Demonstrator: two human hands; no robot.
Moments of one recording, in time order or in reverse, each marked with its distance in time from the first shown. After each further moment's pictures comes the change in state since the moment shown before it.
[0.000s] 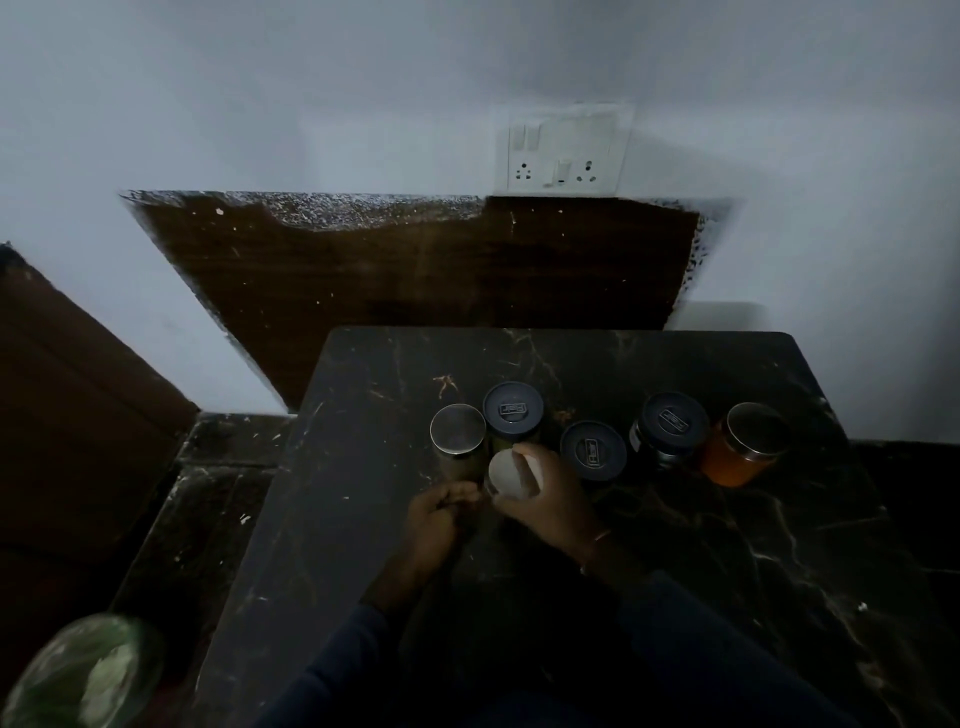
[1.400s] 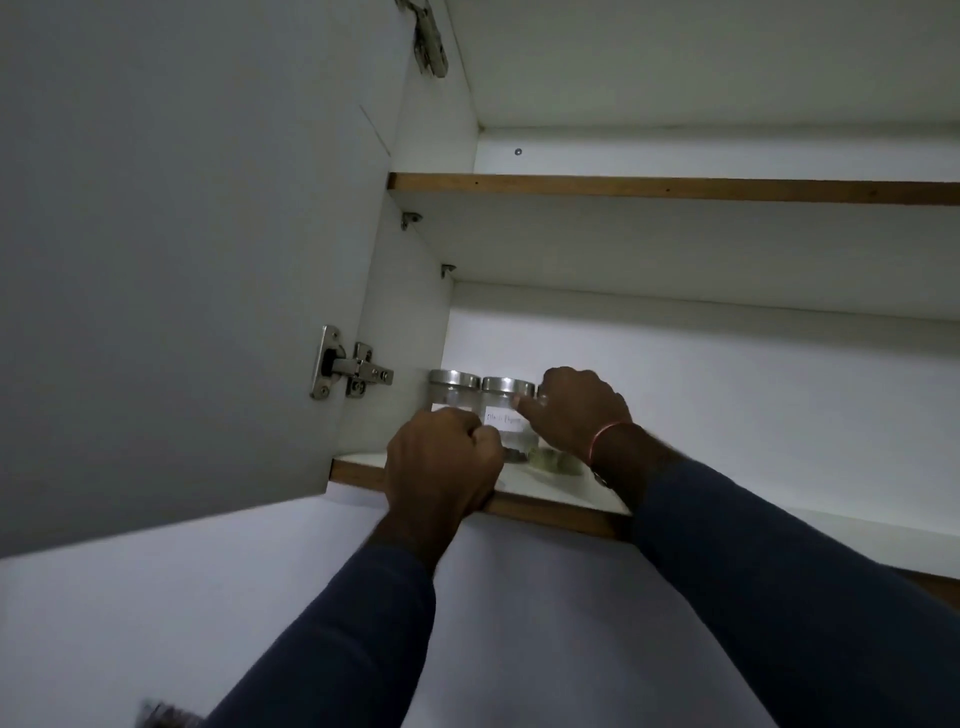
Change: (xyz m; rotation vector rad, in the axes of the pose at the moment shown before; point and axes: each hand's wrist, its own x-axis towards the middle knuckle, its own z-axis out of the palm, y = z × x) left_hand 0.044 0.614 -0.112 0.461 0.916 1.405; right_hand 0.181 -0.659 -0.163 -0.821 0.779 -0.791
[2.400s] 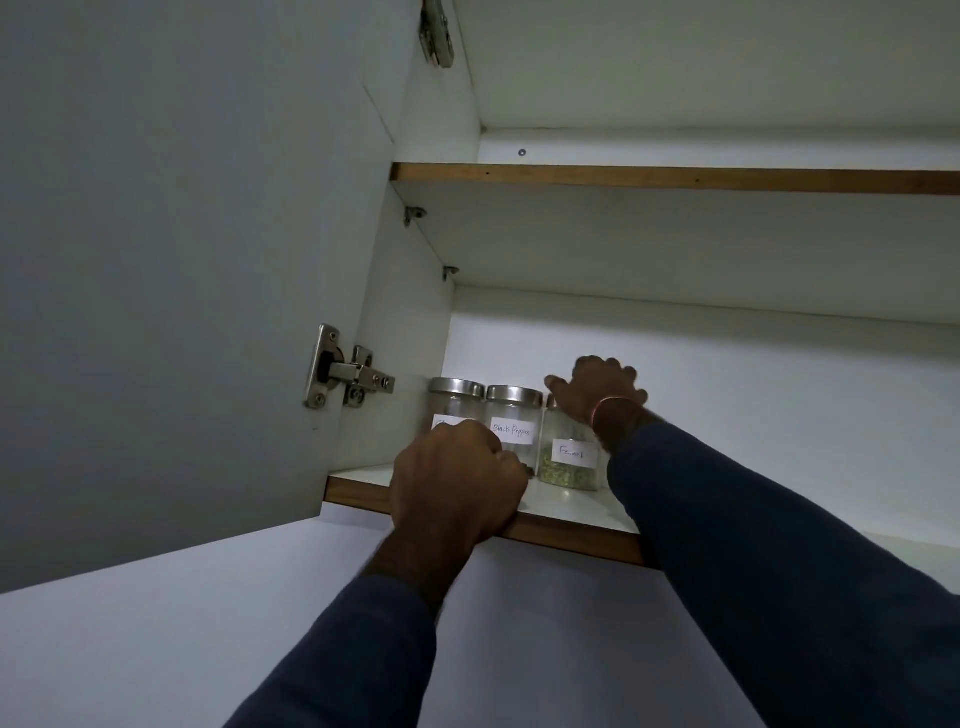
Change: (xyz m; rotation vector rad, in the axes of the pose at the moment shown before) left_hand 0.009 -0.006 0.008 0.125 -0.136 0.020; right_hand 0.097 0.037 0.041 -0.012 0.021 0.245
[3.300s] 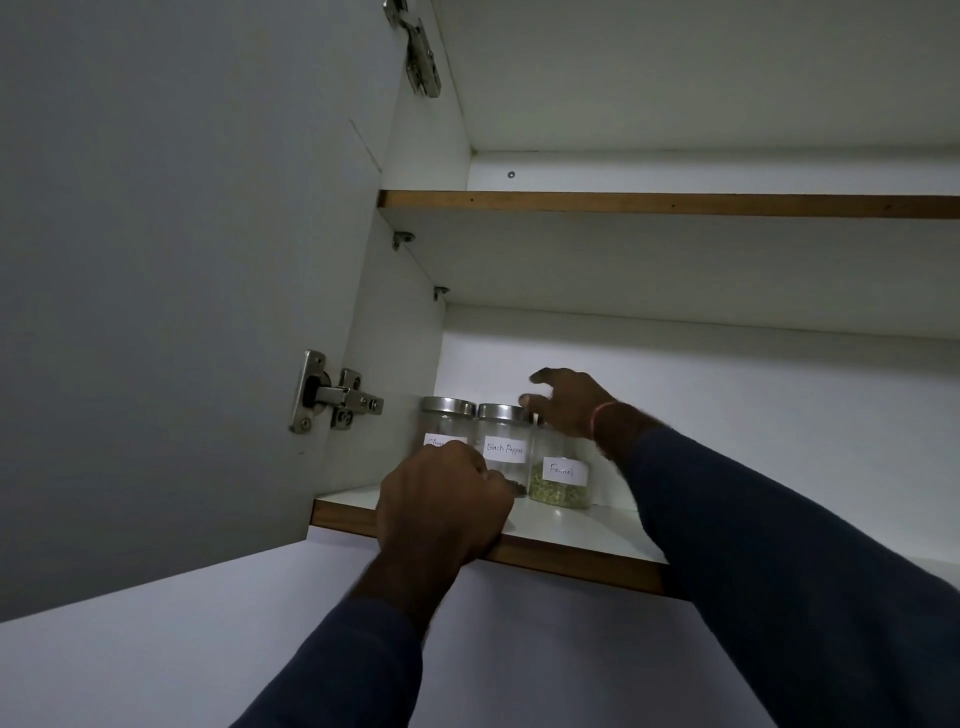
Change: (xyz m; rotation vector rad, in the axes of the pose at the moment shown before) left_hand 0.002 0.000 0.002 0.000 -0.011 -0.025; right_hand -0.003 -0.006 -0.016 0.128 -0.133 -0.318
